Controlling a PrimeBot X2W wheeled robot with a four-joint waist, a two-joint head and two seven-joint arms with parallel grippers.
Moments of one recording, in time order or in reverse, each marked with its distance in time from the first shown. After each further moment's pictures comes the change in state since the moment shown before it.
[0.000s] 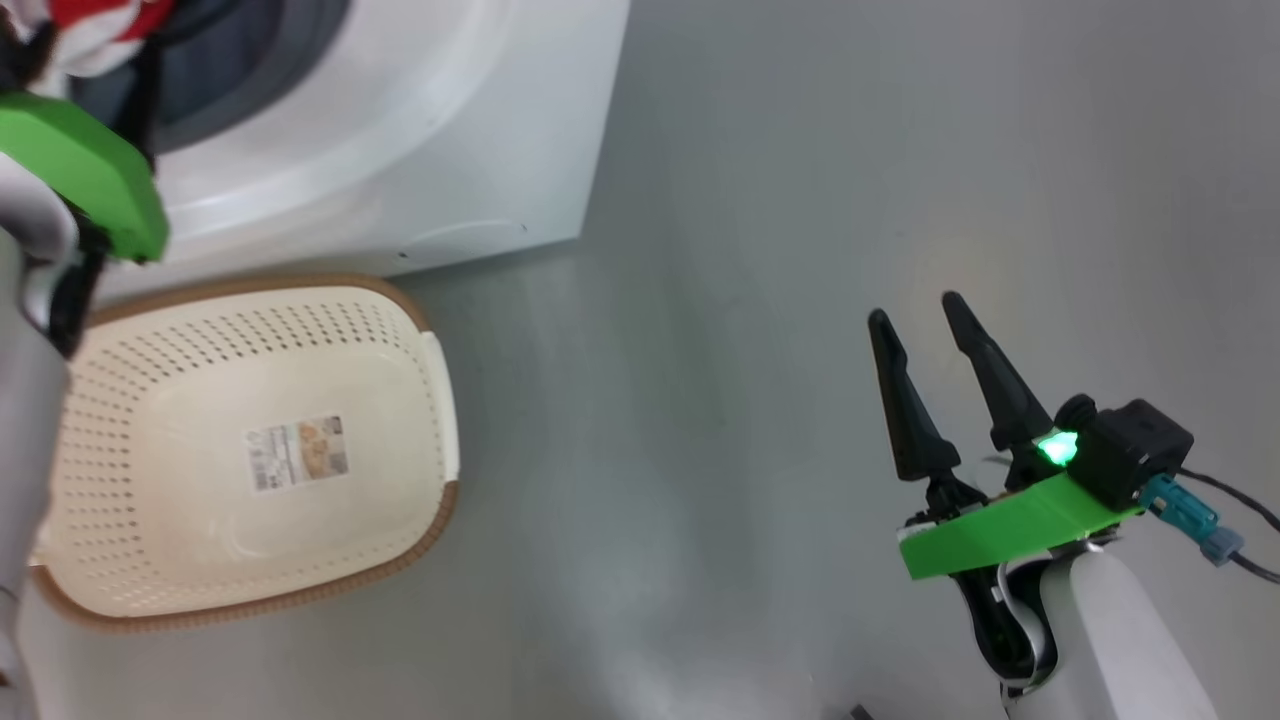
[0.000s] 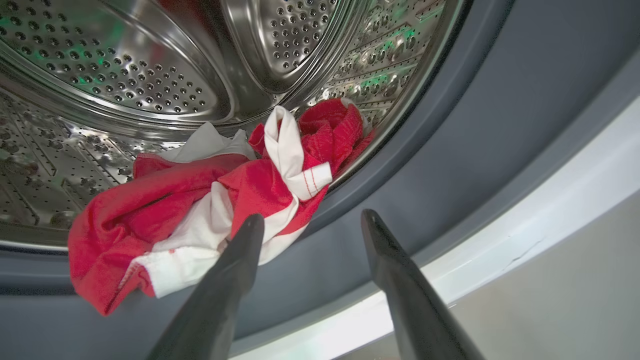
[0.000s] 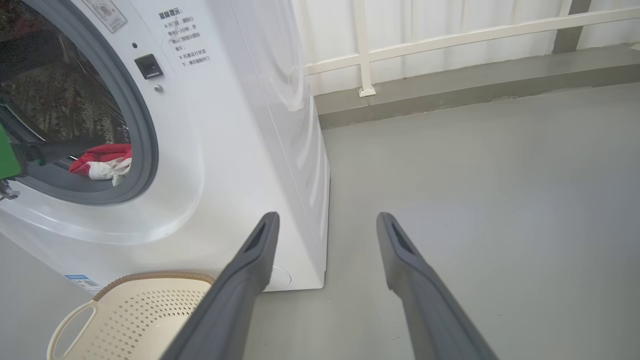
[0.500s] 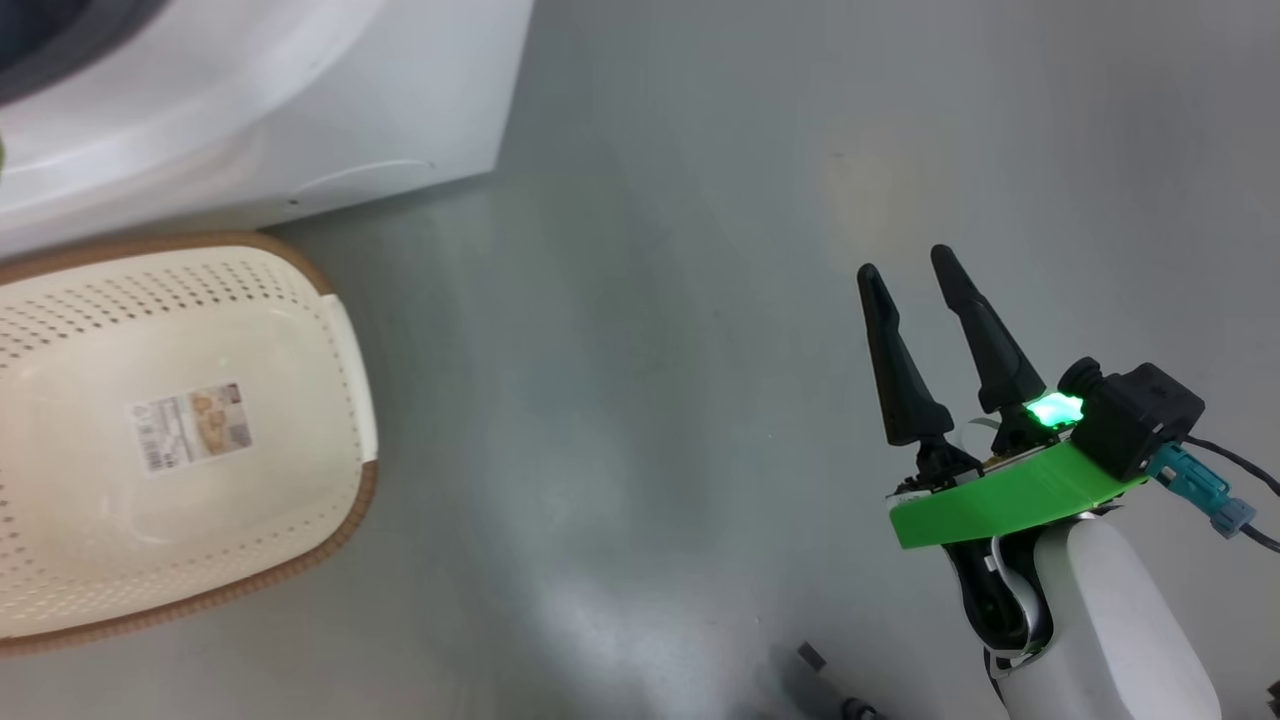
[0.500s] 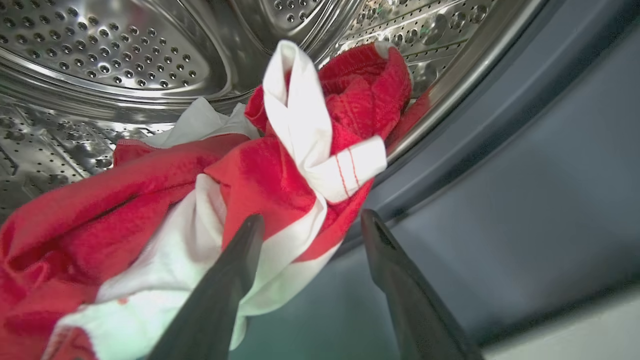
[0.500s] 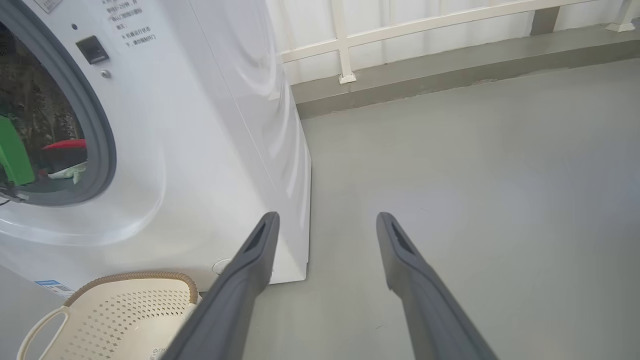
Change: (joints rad) left arm -0.187 0.093 -0.104 0.136 0.006 0.000 0.003; right arm -0.061 0.001 0.038 -0.027 0.060 0.000 0.000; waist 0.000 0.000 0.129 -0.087
